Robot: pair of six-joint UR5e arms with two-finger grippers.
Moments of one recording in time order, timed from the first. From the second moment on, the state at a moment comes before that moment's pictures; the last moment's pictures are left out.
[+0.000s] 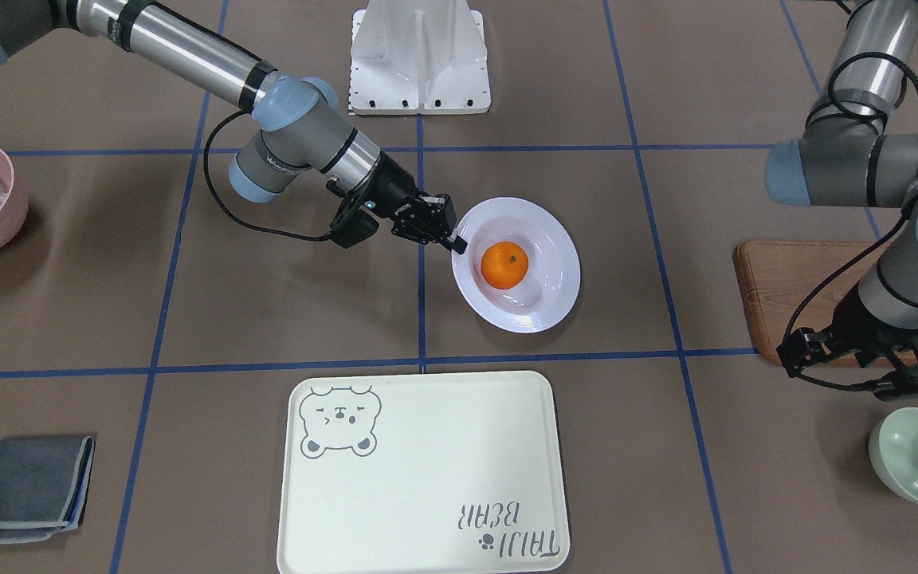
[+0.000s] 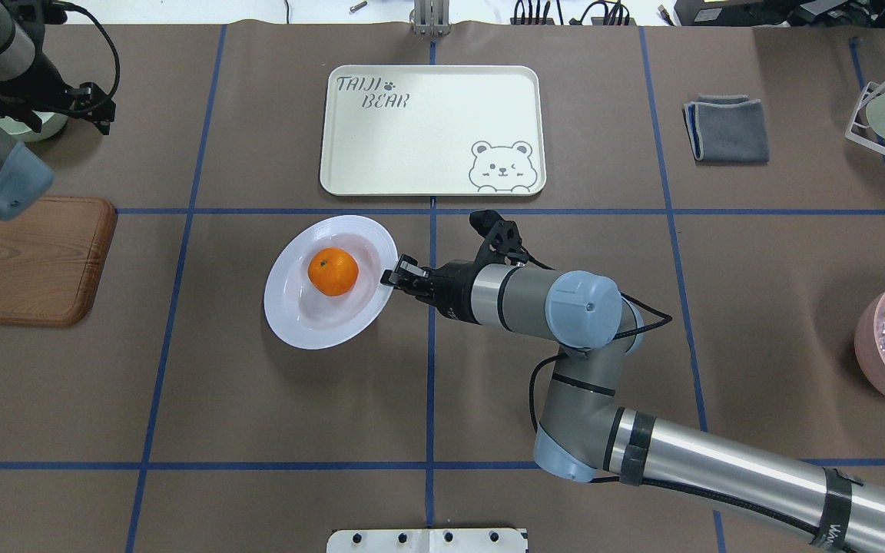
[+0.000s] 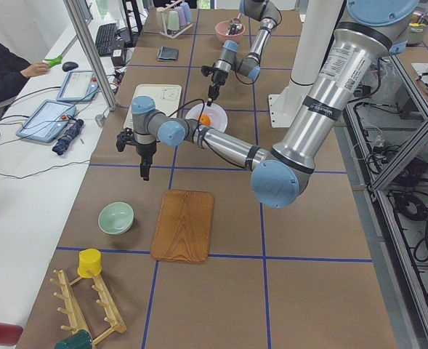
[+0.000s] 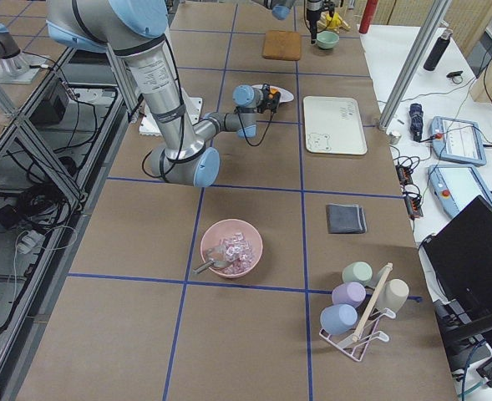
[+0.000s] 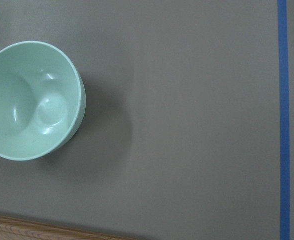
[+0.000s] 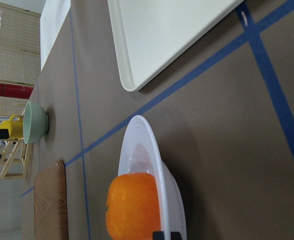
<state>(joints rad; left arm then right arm) -1.11 -2.03 -1.44 -1.70 -2.05 -0.68 0.41 -0.93 1.32 -0.31 1.62 1.79</state>
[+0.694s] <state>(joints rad) -1.11 -2.03 -1.43 -1.70 -2.04 -0.68 0.43 -0.91 1.39 -0.31 1.57 1.87</state>
